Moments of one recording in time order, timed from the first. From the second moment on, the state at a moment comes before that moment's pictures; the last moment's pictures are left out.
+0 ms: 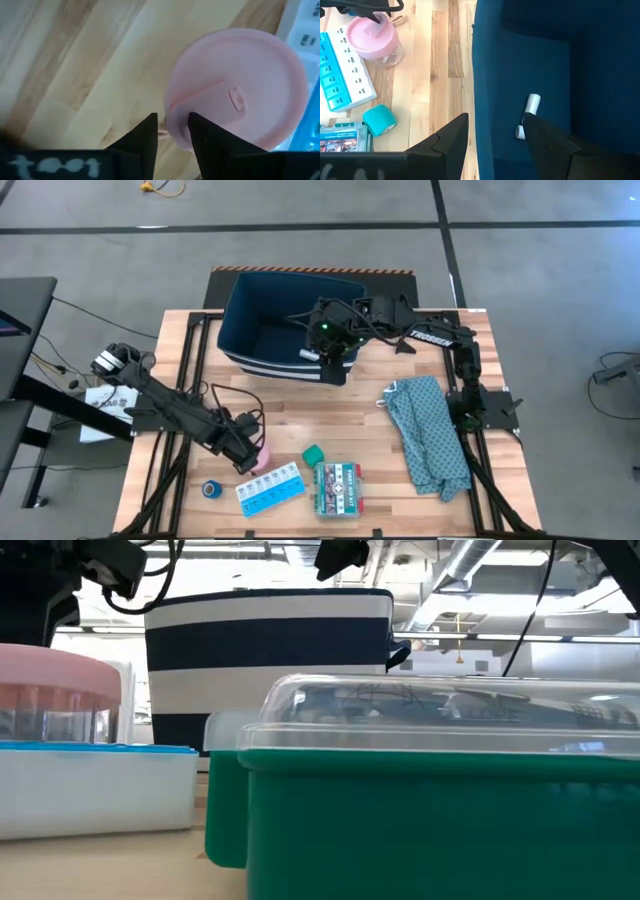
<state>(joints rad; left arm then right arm) -0.55 1.45 1.01 -1.03 -0.11 -1.16 -0.11 2.02 2.36 -1.33 0.00 -0.16</state>
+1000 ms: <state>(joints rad) -0.54 1.45 1.11 -1.20 -0.18 -1.10 -0.11 2.02 2.36 -1.33 0.00 -0.16</state>
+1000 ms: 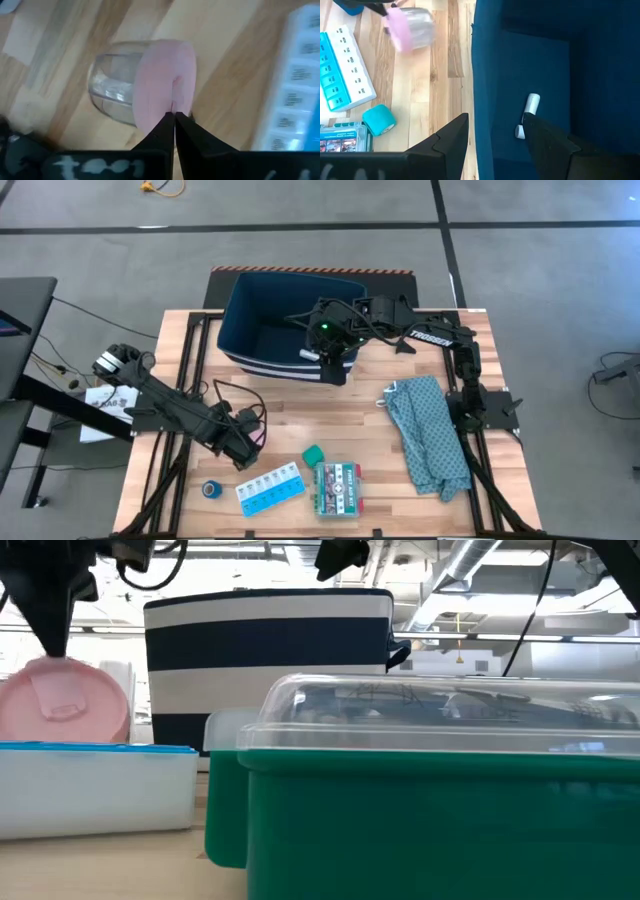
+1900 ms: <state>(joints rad) -0.50 1.48 1.10 -1.26 -0.24 -1.14 -0.11 2.02 2.36 -1.33 0.00 -0.16</state>
